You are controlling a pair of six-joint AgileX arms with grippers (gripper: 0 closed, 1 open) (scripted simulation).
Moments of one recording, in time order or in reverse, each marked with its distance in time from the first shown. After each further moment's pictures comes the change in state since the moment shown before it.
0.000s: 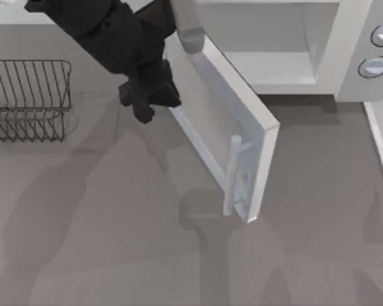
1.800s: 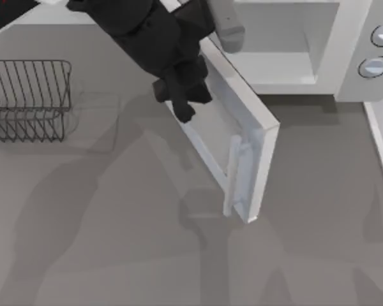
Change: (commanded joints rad) left arm -0.086 0.063 0.078 0.020 -0.031 -0.095; right arm 0.000 0.000 0.000 0.000 0.000 0.000
